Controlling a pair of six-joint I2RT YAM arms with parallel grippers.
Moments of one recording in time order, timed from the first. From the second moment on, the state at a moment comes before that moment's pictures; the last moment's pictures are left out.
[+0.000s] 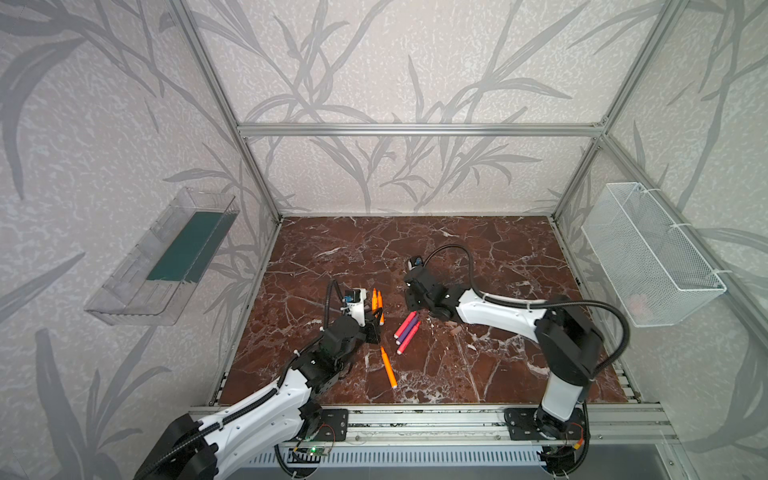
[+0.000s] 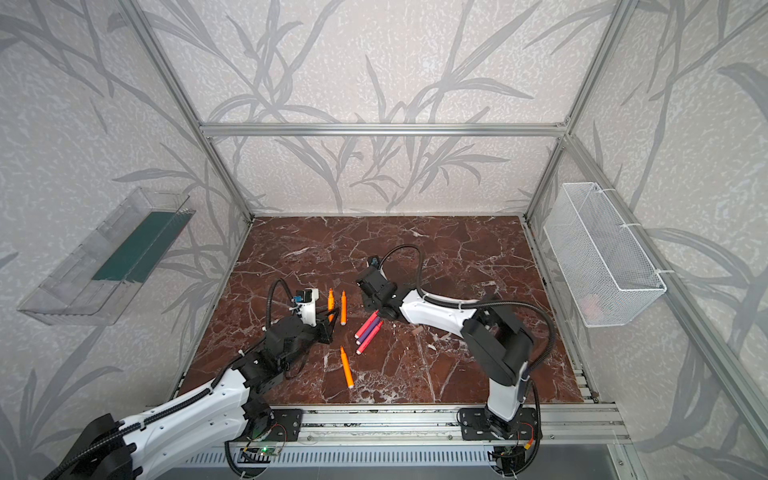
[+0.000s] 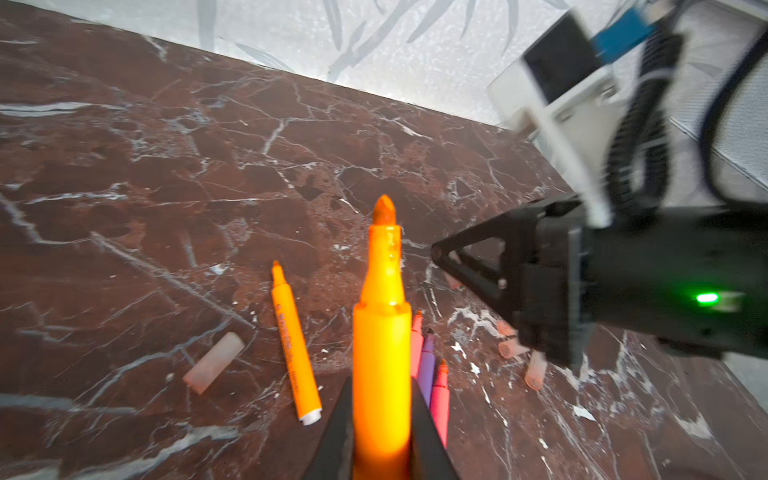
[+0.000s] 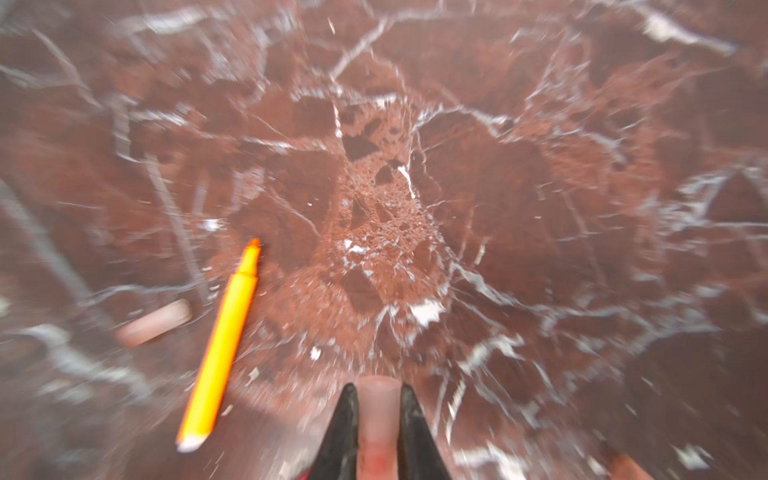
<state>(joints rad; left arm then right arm) -0.69 0.84 0.26 0.23 -0.17 -0.48 0.88 1.72 1.14 -0.20 0.33 0.50</state>
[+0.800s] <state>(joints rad) -0.97 1.19 0.38 0.51 -0.06 -0.36 0.88 0.84 0.50 0.21 0.25 0.55</state>
